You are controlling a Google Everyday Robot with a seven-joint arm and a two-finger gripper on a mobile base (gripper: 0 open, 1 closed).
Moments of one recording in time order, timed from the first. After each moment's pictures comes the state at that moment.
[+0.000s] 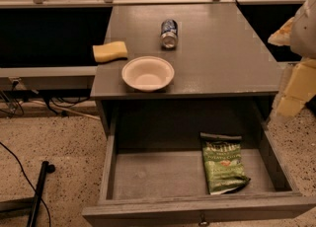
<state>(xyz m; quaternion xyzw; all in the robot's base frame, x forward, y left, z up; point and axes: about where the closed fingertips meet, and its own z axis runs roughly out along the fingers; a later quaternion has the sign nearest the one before) 0.438 -0.217 0.976 -0.60 0.78 -0.03 0.16</state>
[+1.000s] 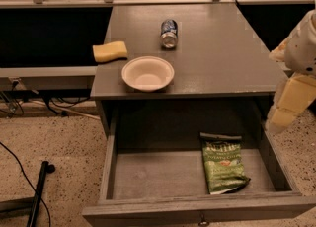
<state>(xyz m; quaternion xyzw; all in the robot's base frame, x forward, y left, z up) 0.440 -0.228 0.943 -0.58 0.80 -0.02 0.14</state>
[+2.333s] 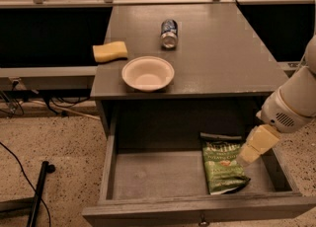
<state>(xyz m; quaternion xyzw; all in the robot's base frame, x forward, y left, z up) 0.439 -0.238 0.785 -0.44 0.89 0.10 0.11</state>
